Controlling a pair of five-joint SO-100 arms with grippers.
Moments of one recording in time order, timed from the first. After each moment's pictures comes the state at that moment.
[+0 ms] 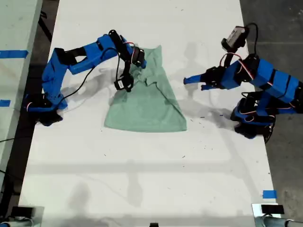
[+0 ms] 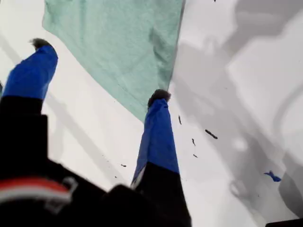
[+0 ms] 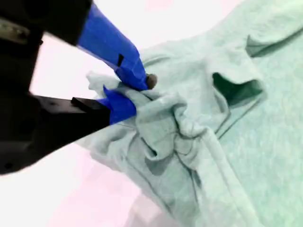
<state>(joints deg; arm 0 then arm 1) -25.4 46.8 43.3 61.6 44.0 27.3 141.9 121.1 81.7 -24.2</state>
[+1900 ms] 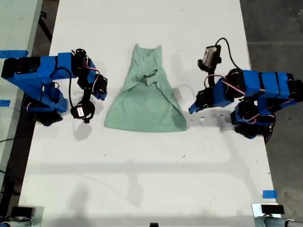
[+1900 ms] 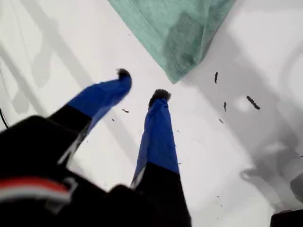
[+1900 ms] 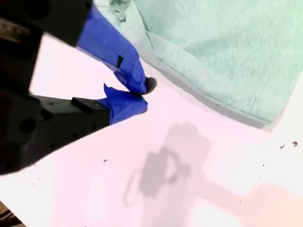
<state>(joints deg) -1.0 106.9 99.0 88.0 13.6 4.8 128.7 114.8 82.7 -22.2</state>
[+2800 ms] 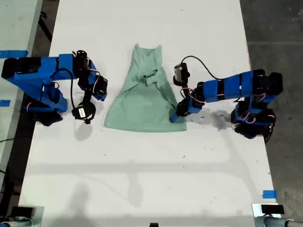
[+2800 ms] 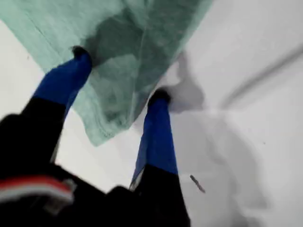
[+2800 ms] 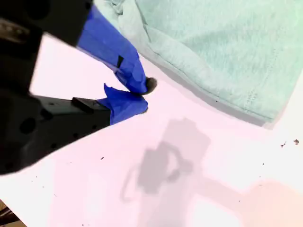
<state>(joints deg) -1.1 107.0 101.3 86.0 13.2 12.7 91.8 120.9 53.6 -38.9</state>
